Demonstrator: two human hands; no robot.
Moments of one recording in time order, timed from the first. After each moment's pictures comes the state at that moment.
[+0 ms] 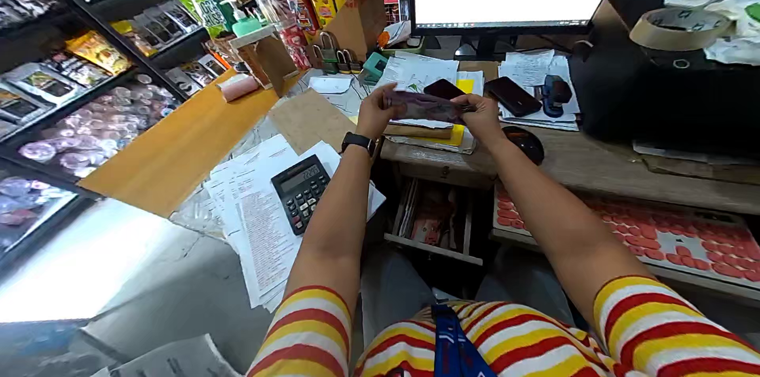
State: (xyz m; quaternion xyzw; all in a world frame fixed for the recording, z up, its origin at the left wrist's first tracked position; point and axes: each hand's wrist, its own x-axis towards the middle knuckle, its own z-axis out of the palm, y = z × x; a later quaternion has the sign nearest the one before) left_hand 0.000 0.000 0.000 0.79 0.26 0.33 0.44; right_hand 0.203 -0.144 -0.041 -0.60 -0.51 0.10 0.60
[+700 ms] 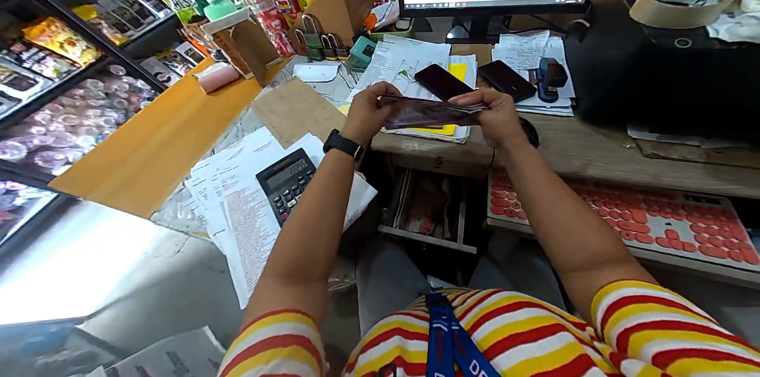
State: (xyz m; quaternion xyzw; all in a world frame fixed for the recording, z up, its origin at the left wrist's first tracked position) left_hand -0.019 -0.039 0.018 0.87 0.18 0.30 0.35; right_hand 0.197 -0.191 -0.035 -0.49 -0.51 0.19 0.68
